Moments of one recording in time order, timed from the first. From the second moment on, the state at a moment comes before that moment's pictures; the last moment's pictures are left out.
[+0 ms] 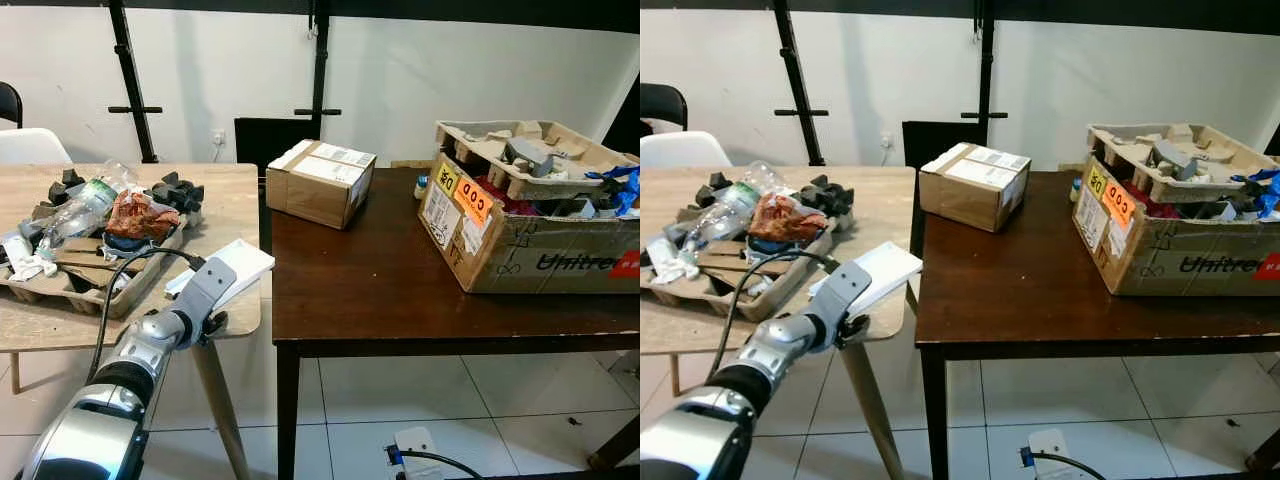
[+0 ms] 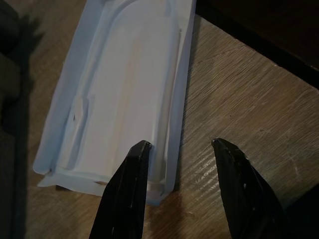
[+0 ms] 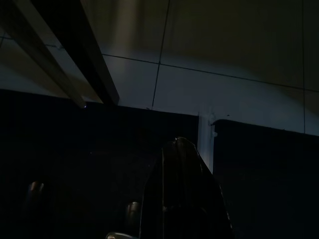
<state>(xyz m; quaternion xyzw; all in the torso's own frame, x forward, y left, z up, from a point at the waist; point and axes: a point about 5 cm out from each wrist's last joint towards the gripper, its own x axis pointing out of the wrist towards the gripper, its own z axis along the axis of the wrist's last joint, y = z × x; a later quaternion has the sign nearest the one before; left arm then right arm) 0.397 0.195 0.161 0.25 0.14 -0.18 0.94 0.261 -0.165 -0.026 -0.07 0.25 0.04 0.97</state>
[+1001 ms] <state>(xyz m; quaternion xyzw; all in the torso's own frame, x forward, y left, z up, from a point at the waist) 0.392 0.204 0.159 0.20 0.11 -0.17 0.96 0.264 -0.164 -0.025 -0.07 0.25 0.04 0.97</state>
